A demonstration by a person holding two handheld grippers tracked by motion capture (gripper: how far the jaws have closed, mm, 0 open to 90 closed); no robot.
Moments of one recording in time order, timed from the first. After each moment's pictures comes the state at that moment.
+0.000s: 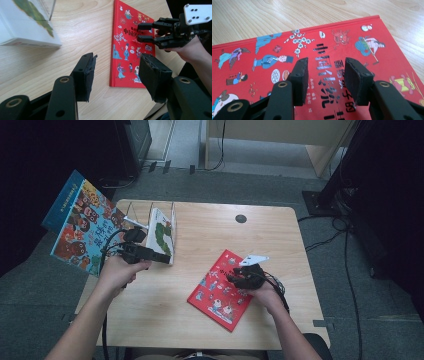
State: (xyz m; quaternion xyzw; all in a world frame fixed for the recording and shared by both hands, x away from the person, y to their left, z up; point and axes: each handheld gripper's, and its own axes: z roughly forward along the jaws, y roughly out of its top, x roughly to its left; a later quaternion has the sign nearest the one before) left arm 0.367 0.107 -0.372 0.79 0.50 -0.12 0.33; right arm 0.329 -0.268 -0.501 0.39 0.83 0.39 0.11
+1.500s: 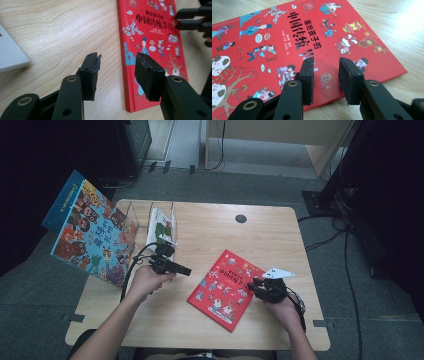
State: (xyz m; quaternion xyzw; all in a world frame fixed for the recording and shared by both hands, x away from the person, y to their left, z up) left arm 0.381 0.049 -0.457 0.84 0.44 -0.12 0.31; right arm 0.281 -0.323 -0.507 0.46 0.79 0.39 0.14
